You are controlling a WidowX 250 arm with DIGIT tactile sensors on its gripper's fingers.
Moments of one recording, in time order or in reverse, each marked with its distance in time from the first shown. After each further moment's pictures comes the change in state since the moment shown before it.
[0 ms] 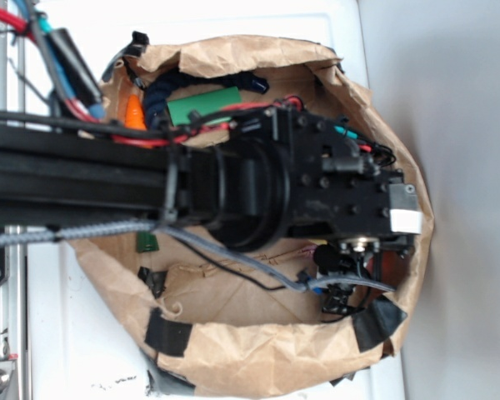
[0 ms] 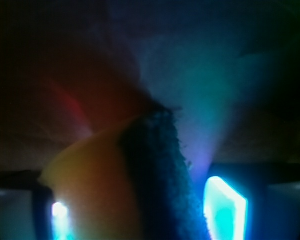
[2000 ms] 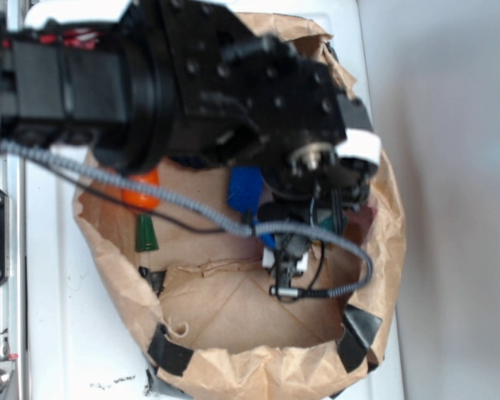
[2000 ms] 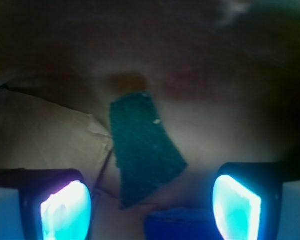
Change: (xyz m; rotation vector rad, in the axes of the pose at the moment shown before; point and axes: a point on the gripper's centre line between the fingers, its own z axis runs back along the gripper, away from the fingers) arm -0.038 0.011 0.057 -0.086 0.049 -0.001
